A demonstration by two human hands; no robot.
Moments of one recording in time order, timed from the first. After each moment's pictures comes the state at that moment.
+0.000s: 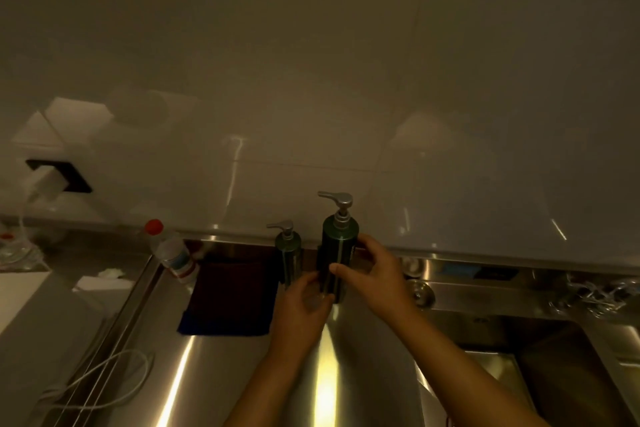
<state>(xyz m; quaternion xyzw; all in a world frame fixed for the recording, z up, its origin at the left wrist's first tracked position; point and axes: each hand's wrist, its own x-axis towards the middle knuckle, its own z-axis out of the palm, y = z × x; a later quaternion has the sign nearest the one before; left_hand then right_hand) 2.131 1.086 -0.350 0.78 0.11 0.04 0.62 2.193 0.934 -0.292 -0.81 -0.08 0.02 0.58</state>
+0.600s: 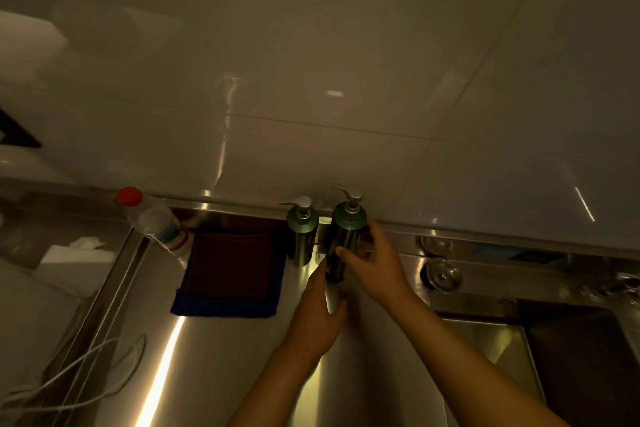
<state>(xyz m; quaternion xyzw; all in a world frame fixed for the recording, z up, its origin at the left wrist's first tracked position) 2.160 1.098 -0.455 0.78 0.09 -0.08 0.61 2.247 0.973 -0.384 -0.82 -0.02 0.09 0.56</state>
